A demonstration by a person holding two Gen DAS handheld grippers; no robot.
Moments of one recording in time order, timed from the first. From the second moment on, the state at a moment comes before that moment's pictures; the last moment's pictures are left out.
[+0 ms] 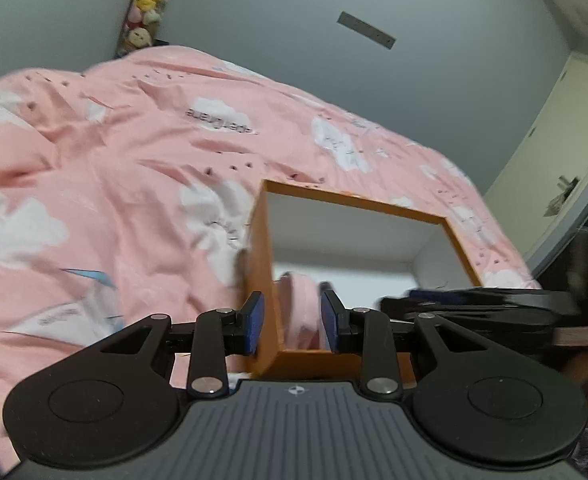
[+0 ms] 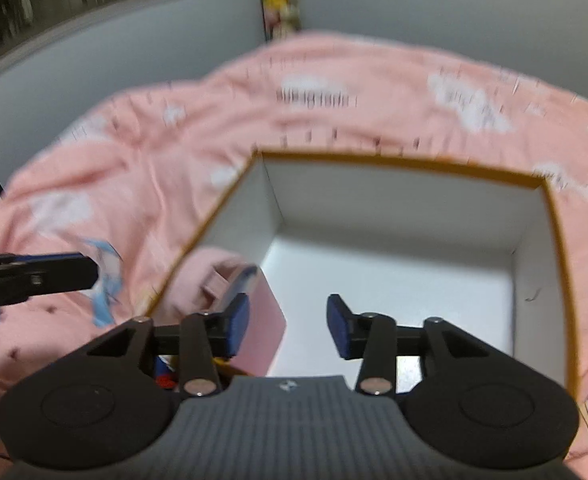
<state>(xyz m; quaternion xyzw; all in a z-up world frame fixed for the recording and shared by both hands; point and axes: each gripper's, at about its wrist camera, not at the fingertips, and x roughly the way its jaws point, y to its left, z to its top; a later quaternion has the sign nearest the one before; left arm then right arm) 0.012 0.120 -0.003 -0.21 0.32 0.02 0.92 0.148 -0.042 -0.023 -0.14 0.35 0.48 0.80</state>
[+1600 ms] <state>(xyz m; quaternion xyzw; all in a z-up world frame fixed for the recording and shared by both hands) -0.002 0.111 -0.022 -0.15 0.47 -0.01 0.87 0.085 -0.129 -0.037 -0.03 0.48 0.58 0.65</state>
